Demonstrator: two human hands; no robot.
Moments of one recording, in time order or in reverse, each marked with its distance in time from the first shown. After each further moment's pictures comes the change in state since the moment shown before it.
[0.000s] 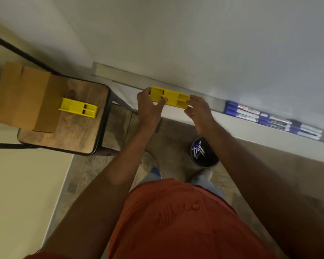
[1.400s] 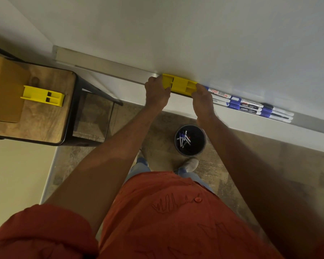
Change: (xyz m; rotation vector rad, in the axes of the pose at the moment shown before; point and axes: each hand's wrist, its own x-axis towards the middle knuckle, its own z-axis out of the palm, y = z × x) left_hand -0.016 0.042 0.135 0.445 -0.245 0.094; right_hand 0.014 -0.001 -0.126 -0.342 0.140 -0.150
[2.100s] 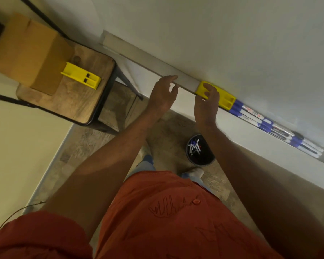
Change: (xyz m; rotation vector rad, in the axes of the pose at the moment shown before) left_hand -0.030 -0.069 -0.069 -0.318 0.148 0.065; right_hand -0.030 -0.010 0.092 -0.096 0.072 -0.304
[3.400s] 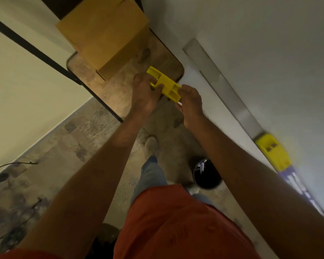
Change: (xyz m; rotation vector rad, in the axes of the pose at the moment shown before) left_hand 0.019 -0.187 -0.199 -0.057 0.440 -0.396; right_hand -0.033 -0.091 0.274 0.011 -0.590 0.332
